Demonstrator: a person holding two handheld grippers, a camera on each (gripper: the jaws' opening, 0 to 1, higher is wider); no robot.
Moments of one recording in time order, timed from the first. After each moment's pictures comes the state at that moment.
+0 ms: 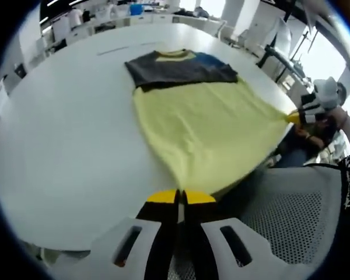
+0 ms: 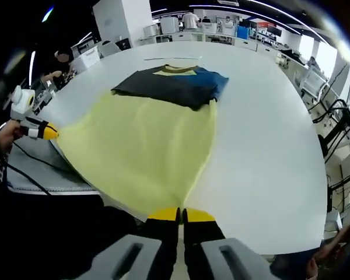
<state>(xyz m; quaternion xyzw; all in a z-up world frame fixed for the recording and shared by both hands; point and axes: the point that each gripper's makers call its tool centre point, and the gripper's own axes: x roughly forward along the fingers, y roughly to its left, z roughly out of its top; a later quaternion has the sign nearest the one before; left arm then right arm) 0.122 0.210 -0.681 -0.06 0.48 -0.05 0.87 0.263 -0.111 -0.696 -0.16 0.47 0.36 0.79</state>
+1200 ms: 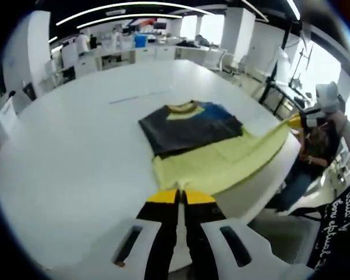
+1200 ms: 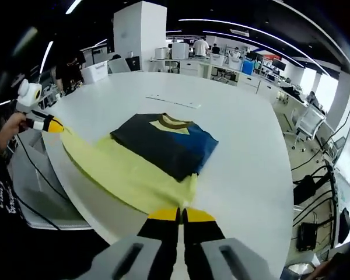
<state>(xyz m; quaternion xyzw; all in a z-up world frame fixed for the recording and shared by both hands) 0.198 0.247 -0.592 -0.05 0.38 -0.03 0.92 0.340 -0.071 -0.589 -0.19 0.35 0.39 0.83</state>
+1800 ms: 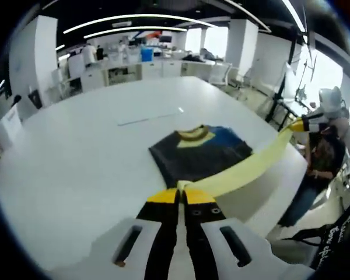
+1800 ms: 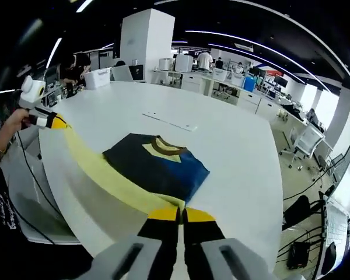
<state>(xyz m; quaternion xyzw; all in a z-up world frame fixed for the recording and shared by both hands) 0.248 0.272 -0.560 -0.04 0.33 -0.01 0.94 0.392 -0.043 -0.557 -0.21 0.30 0.40 0.84</state>
